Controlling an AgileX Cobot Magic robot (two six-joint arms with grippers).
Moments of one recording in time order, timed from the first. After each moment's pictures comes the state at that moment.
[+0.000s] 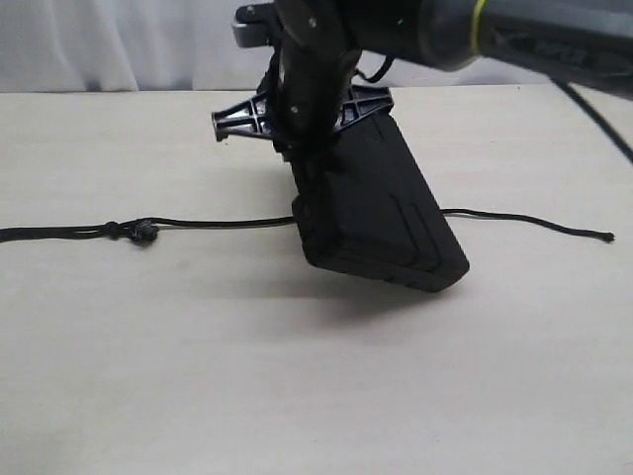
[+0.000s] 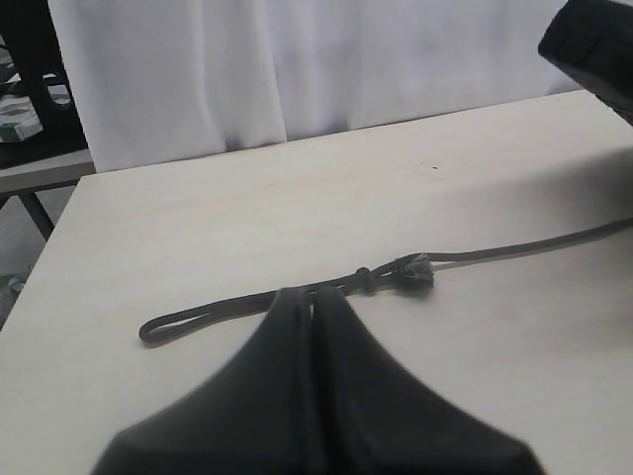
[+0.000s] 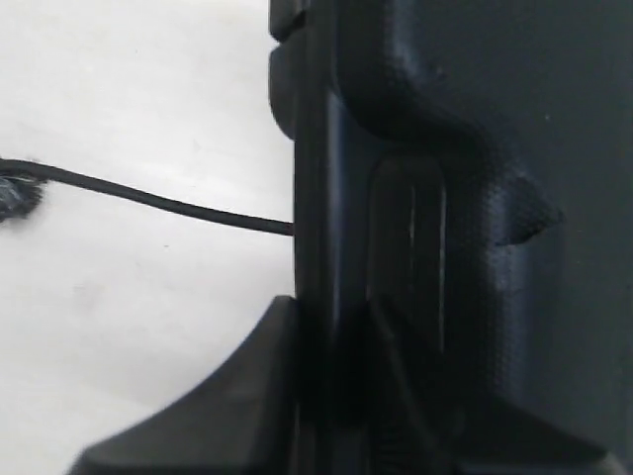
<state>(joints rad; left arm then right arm) -0.07 0.00 0.00 0.02 0.32 0.11 0.66 2.03 -1.79 -0.22 0.98 0.54</state>
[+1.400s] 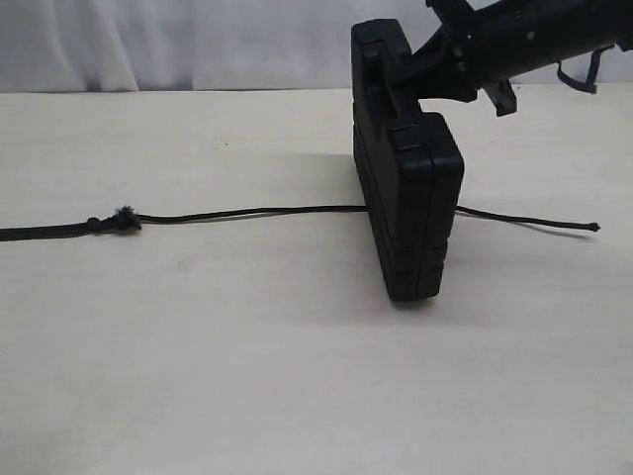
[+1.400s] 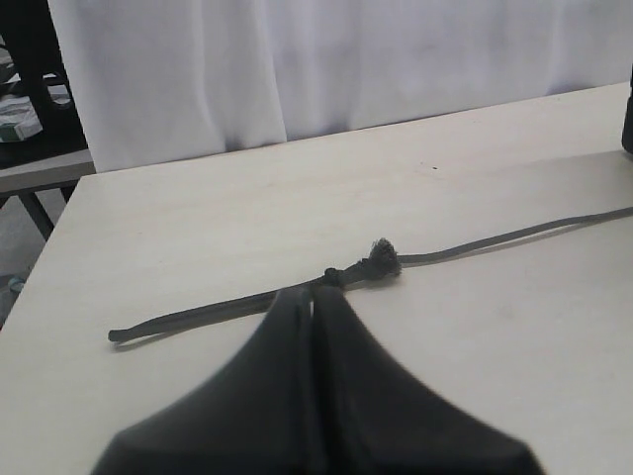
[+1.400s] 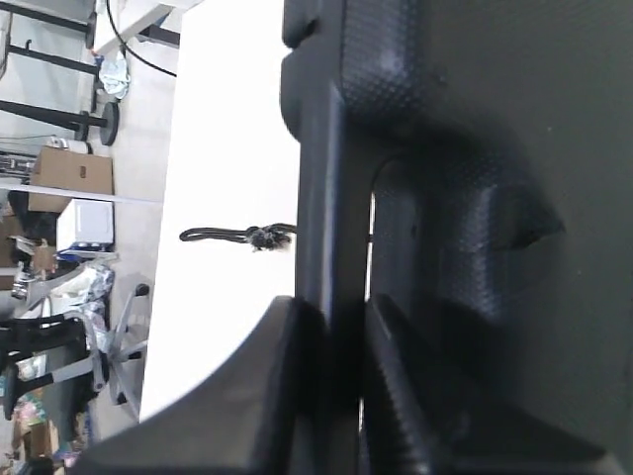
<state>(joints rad) -0.07 0.00 0.00 0.02 0.32 0.11 0.01 1.90 -1.49 1.03 1.03 -0.40</state>
